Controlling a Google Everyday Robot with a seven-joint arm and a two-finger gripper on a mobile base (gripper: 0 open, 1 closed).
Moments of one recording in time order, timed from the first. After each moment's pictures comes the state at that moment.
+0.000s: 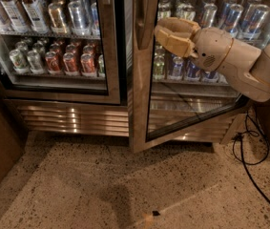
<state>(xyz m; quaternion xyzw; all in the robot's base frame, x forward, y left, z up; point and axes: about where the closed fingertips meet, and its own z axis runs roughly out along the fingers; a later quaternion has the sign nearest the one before) 0.597 -0.076 1.006 -0.38 0.49 0.39 0.69</state>
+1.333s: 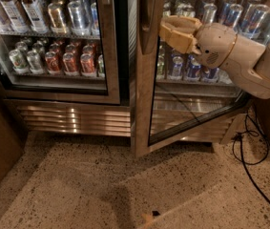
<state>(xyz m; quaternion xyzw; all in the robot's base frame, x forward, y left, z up) 0.593 -0.078 1.017 -0.38 0.48 0.38 0.69</state>
